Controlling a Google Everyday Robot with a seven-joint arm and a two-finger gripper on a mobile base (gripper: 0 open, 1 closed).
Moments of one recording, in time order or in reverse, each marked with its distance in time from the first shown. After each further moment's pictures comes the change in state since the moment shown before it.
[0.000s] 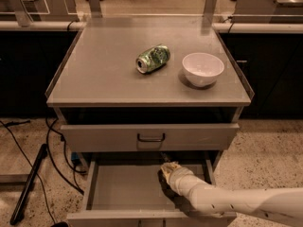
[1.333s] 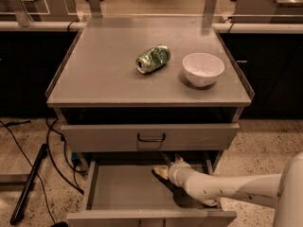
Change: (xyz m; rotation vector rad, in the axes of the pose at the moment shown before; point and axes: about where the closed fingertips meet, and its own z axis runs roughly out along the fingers) arm 0.018 -0.032 0.048 0.044 0.059 0.039
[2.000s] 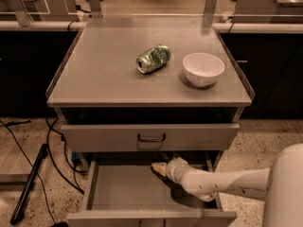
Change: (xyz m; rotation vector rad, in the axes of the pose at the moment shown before) arm -0.006 -0.004 0.018 0.013 0.004 -0.005
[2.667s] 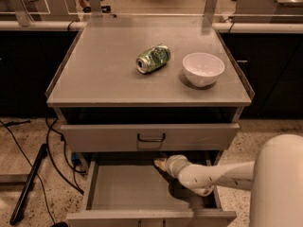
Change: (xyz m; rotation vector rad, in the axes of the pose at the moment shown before) arm -0.006 -0.016 0.016 0.050 0.018 -0.029
